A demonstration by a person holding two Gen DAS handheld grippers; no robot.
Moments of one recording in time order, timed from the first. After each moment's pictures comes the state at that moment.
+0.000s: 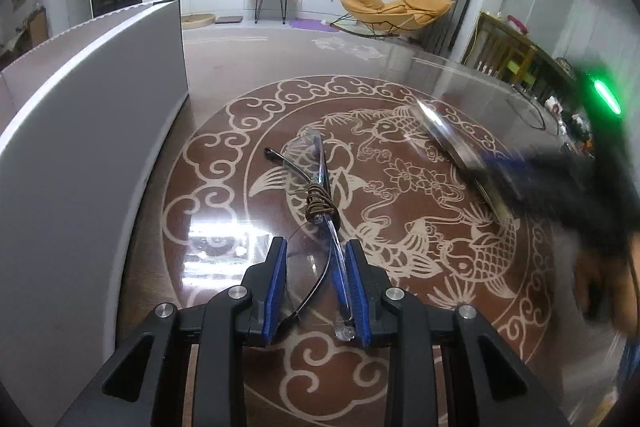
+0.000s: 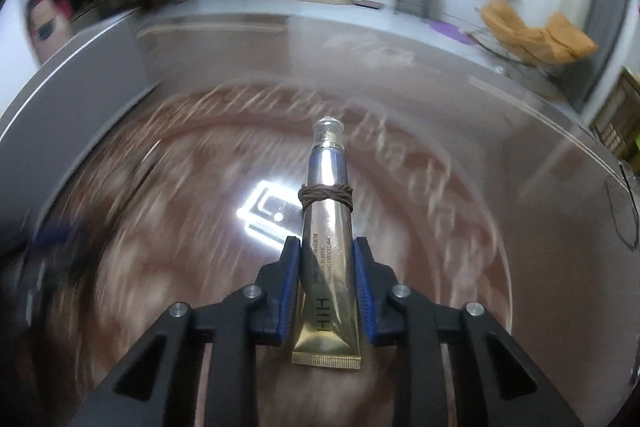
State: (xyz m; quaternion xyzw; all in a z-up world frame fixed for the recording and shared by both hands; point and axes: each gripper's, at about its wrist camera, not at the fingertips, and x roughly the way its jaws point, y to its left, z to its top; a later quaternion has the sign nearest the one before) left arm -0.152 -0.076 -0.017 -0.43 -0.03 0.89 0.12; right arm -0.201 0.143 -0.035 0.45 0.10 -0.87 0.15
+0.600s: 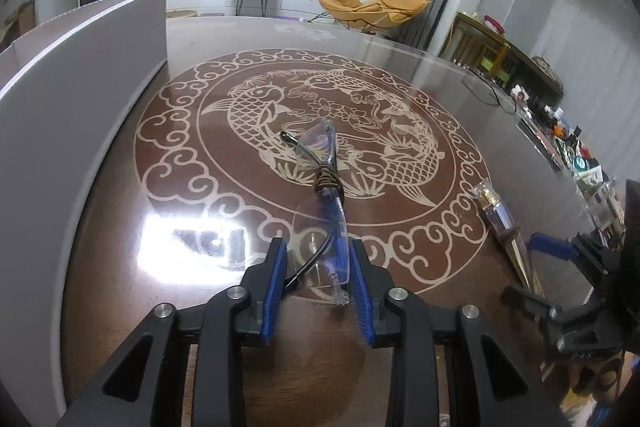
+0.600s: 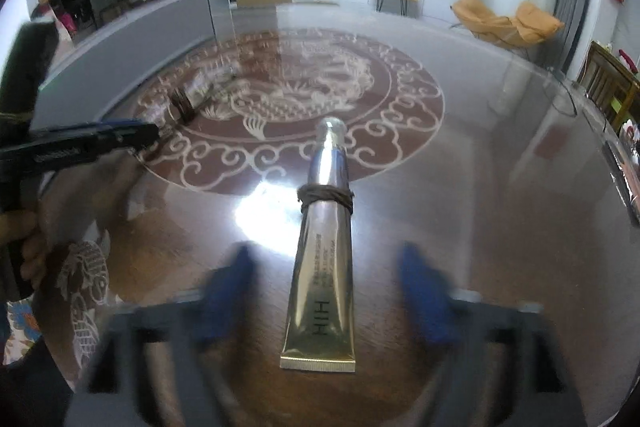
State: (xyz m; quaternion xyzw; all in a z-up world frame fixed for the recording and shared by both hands) left arm -0.064 -0.047 -0.017 -0.43 -0.04 0.89 0.15; right arm -0.003 0.200 -0.048 0.44 0.07 -0.89 0.12
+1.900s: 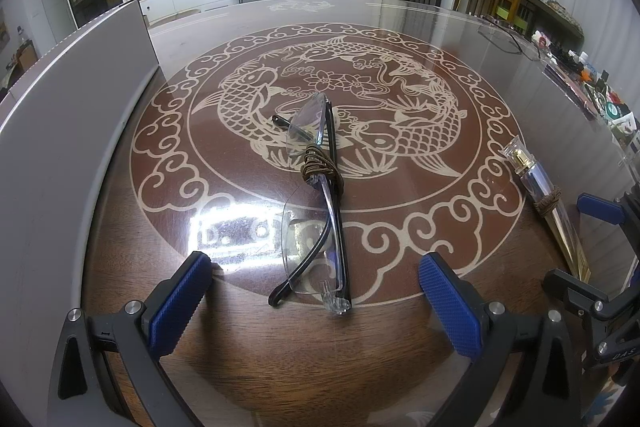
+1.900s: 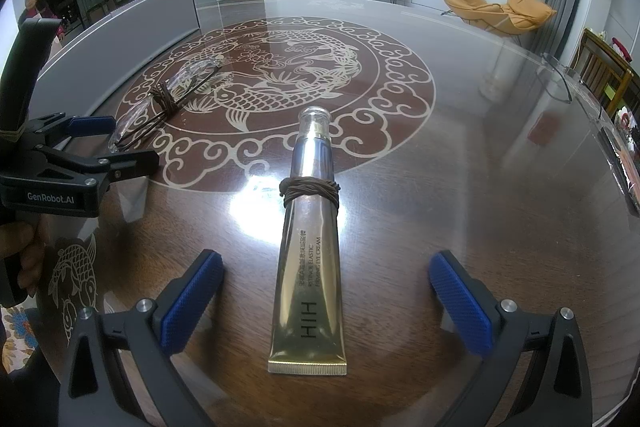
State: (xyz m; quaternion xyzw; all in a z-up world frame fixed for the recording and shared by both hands) left arm -0.076 -0.023 -0.027 -0.47 0.06 0.88 0.10; right arm -0.009 0.209 -0.050 0.45 0.06 -0.88 0.10
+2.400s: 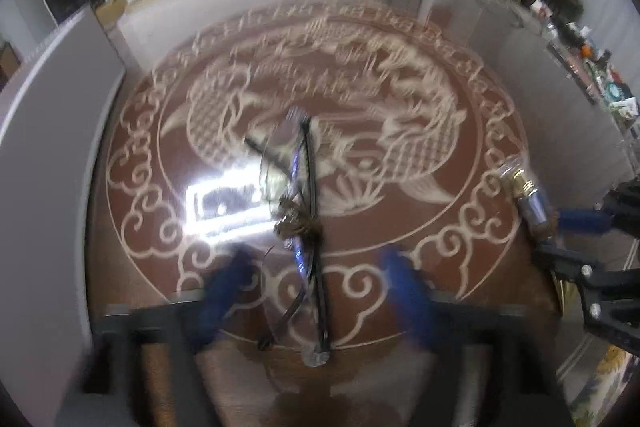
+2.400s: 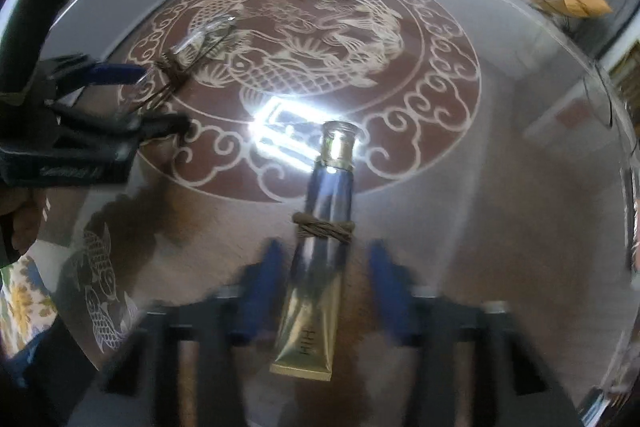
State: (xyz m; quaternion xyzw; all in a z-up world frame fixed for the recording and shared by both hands) left arm -0.114 0.003 -0.009 -0.53 0.08 0.83 0.12; right arm -0.063 0.190 -0.030 0.58 0.13 -0.79 0.15
